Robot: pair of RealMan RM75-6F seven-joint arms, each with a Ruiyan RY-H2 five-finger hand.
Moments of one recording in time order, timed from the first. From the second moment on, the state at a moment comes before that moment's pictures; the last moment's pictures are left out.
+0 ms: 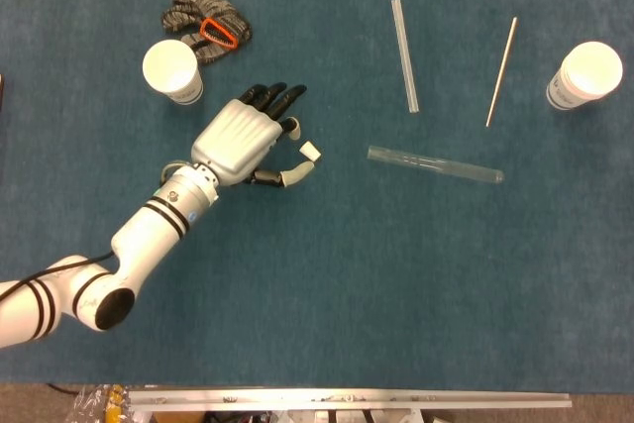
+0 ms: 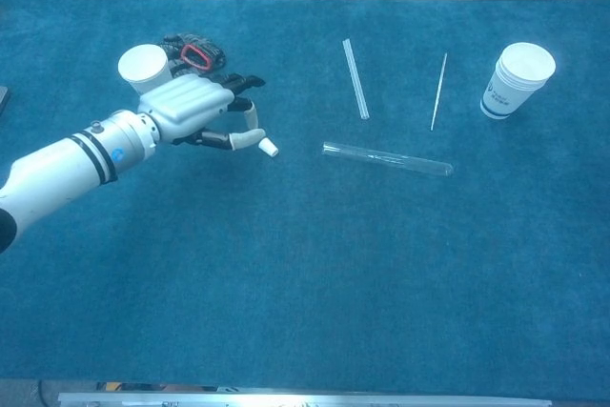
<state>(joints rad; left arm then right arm) -0.77 -1.61 -0.09 -1.37 1.28 0.83 0.30 0.27 -0.81 0.09 -2.00 -1.40 1.19 0.14</state>
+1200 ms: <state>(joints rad) -0.79 -1.68 -0.08 -1.28 1.28 0.81 0.27 0.25 -0.80 0.09 -1.99 -1.41 1.21 0.15</state>
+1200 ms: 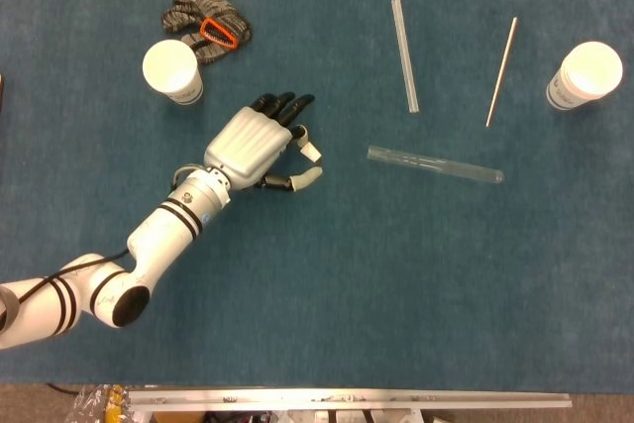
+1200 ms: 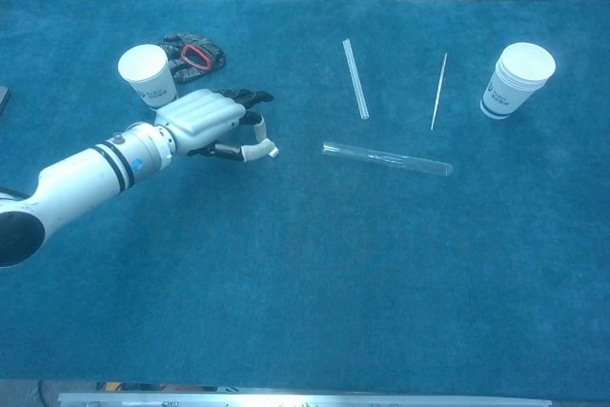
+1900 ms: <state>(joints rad) -0.79 -1.66 -0.07 -1.37 1.25 0.83 0.32 0.24 -0.78 0.09 -1.99 -1.44 1.24 0.19</state>
